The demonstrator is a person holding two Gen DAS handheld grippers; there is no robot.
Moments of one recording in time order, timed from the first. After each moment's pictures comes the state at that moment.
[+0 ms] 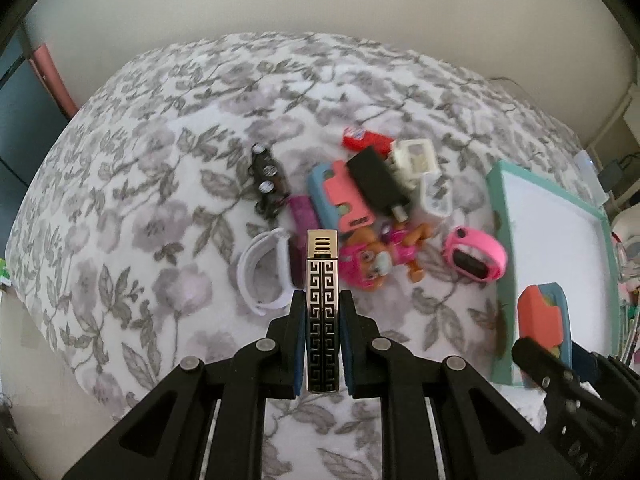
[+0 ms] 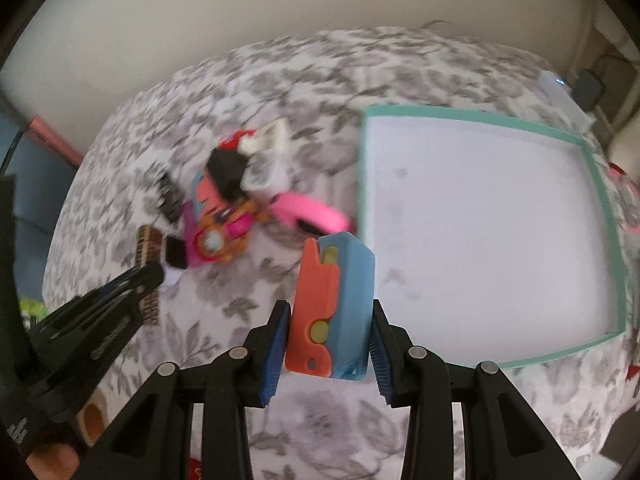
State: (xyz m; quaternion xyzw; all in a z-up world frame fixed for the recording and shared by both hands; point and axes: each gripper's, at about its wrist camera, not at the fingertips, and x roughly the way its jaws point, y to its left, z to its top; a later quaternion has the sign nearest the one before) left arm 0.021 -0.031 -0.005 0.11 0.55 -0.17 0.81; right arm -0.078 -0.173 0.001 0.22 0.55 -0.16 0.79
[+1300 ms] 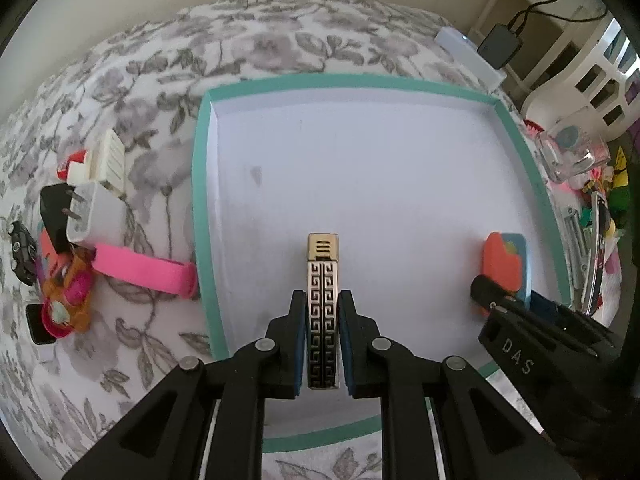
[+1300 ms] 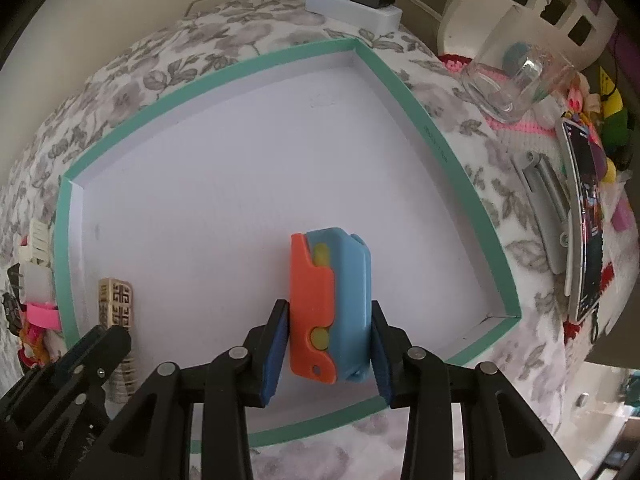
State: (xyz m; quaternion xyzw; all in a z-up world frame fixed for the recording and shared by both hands) left arm -0.054 -0.223 -0.051 0.19 0.59 -0.34 0.71; right arm -0.159 -0.335 -0.056 0.27 0.56 -0.37 0.68
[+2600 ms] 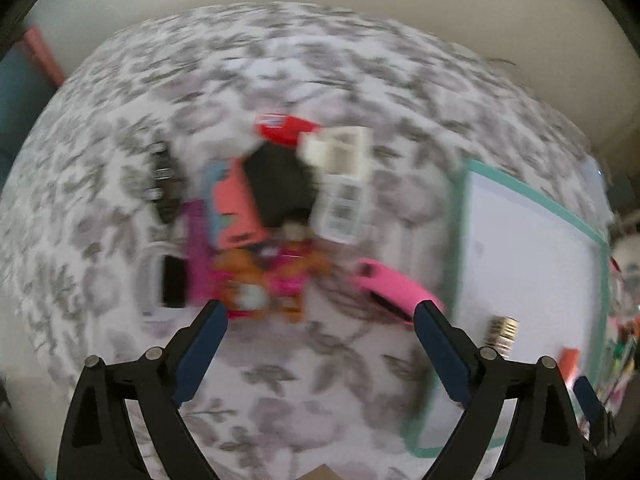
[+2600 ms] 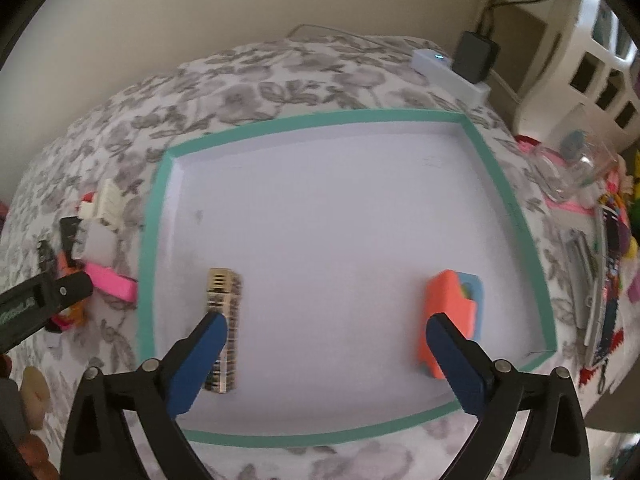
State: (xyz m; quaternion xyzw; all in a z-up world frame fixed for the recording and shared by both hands) left arm 0.038 -0.114 -0.029 0.09 0.60 -0.13 0.78; right arm -0.118 -0.274 -0.030 0.20 0.53 -0.29 0.77
